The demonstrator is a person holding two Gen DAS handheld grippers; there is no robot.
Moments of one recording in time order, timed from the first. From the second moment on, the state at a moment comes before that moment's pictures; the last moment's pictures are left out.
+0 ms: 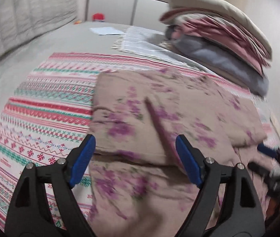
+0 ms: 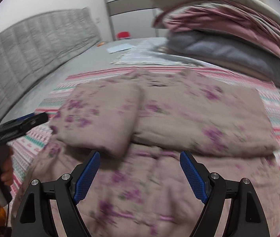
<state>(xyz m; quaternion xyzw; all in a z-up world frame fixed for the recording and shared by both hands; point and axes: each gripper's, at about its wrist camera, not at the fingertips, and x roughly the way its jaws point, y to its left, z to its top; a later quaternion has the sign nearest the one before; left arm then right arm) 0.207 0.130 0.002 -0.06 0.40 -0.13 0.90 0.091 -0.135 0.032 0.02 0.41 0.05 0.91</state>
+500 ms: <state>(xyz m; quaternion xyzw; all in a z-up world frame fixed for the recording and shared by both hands) 0.230 0.157 -0.037 -0.18 0.40 -0.15 0.88 0.158 -0.051 0.021 -0.13 0.37 0.09 0.91</state>
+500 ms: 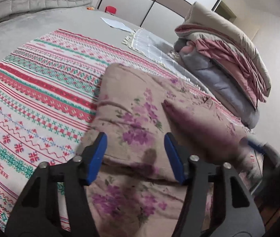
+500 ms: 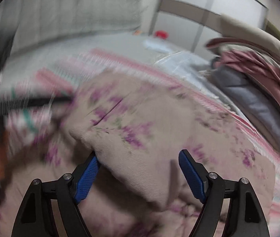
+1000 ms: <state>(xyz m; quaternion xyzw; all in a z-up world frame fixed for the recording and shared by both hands) 0.227 0.124 -0.029 -0.11 0.40 -0.13 0.90 0.140 -0.283 0.023 0.26 0.34 0.02 0.91</state>
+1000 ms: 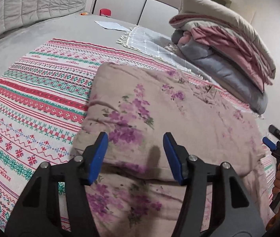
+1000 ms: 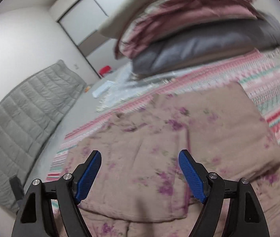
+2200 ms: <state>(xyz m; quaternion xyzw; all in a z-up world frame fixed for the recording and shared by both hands) 0.200 0.065 -0.019 -0.03 0.44 -0.09 0.89 0.133 -0.285 0.039 0.06 0.40 -0.10 0.91</state>
